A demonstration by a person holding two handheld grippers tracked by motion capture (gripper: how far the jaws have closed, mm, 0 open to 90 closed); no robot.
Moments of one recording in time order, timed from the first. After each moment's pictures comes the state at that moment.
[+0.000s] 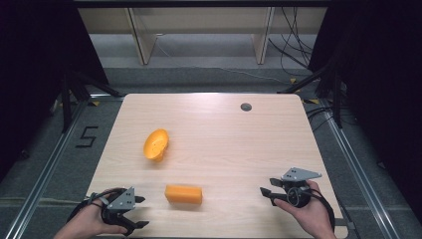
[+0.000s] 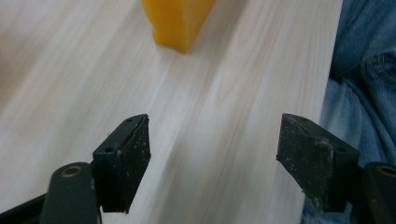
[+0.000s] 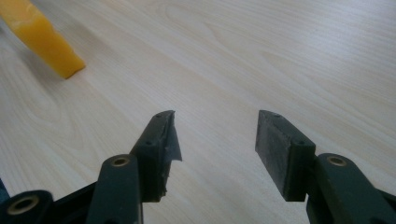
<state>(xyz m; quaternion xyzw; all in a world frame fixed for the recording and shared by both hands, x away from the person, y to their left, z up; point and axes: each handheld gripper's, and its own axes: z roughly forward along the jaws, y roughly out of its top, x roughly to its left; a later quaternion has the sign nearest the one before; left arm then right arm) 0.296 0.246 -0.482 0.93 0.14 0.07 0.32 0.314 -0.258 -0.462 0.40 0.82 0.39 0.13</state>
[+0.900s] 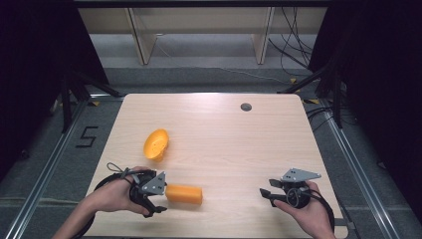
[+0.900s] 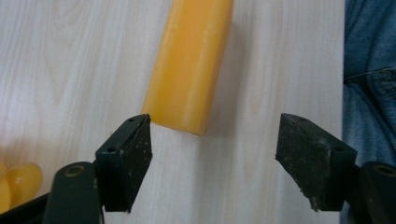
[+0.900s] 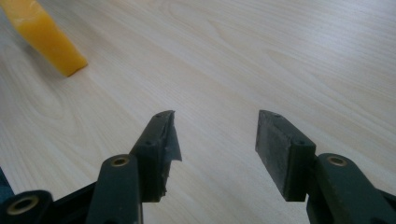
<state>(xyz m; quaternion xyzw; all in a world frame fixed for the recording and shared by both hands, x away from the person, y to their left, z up) 0.336 0.175 -0.439 0.97 0.04 0.07 0.24 0.312 -0.256 -0.462 0.40 0.82 0.38 0.13</state>
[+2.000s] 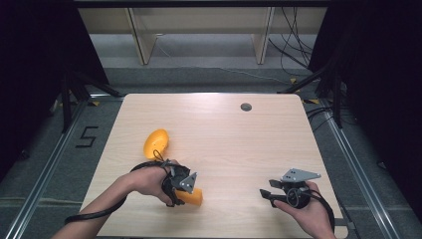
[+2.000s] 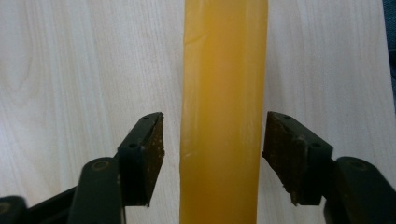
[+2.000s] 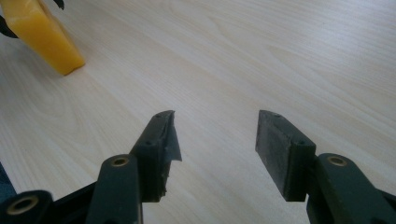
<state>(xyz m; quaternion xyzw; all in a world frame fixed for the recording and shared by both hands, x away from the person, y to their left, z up) 0.365 0.101 -0.455 0.99 -0.07 0.03 0.15 0.312 -0.257 -0.464 0.40 0.82 0.38 0.12</state>
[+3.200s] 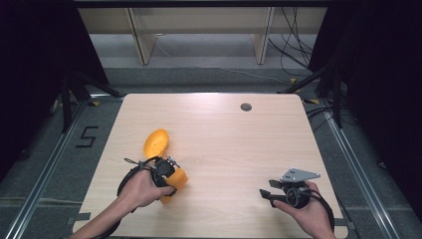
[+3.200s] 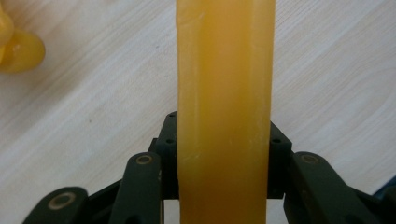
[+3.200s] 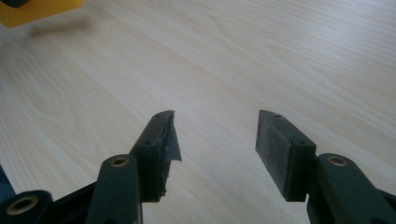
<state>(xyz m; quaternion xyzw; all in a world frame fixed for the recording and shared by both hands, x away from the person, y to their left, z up) 0.359 0.136 -0.437 0.90 0.42 0.04 0.14 0.313 -0.256 -0.465 0.40 0.82 0.38 0.12</state>
